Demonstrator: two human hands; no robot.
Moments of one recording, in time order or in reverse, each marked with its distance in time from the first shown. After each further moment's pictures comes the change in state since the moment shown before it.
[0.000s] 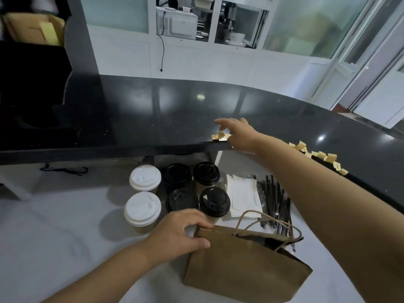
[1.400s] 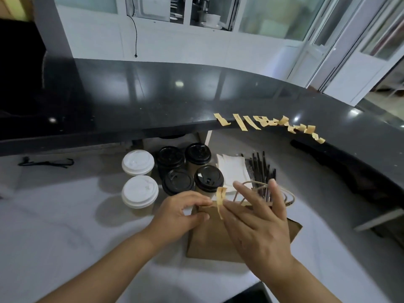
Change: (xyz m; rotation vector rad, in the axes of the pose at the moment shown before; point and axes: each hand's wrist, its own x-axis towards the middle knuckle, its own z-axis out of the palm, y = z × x) left_hand -0.019 -0.011 0.010 -0.082 0.090 0.117; right_hand -0.244 -0.064 0.110 -0.219 0.862 -0.354
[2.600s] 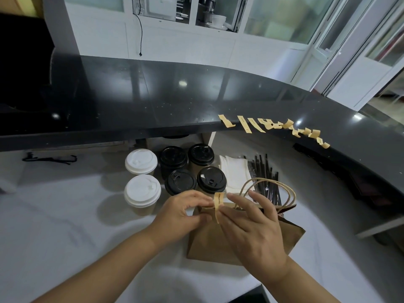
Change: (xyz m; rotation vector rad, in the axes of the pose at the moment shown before) left_hand 0.002 0.001 -0.002 0.030 0.002 -0.008; right_hand -0.008 0.007 0.024 -0.029 -0.072 -0.087
